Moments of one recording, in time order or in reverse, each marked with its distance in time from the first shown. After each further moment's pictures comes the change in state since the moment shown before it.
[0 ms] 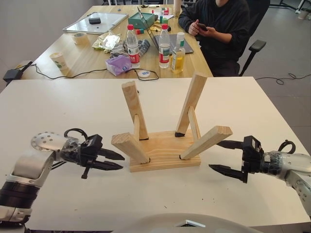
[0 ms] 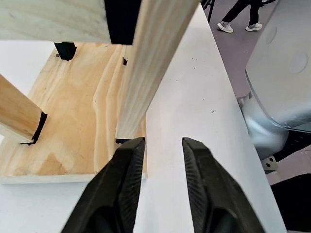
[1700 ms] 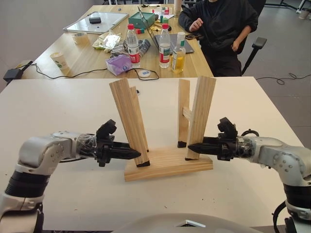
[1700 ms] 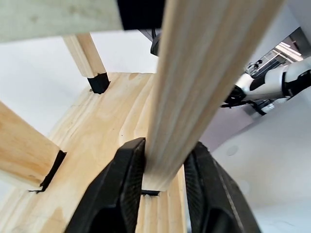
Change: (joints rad) left arm -0.267 -0.009 -0.013 -0.114 -0.432 1.001 0.217; right arm -0.427 0.104 0.056 0.103 0.460 0.739 -0.155
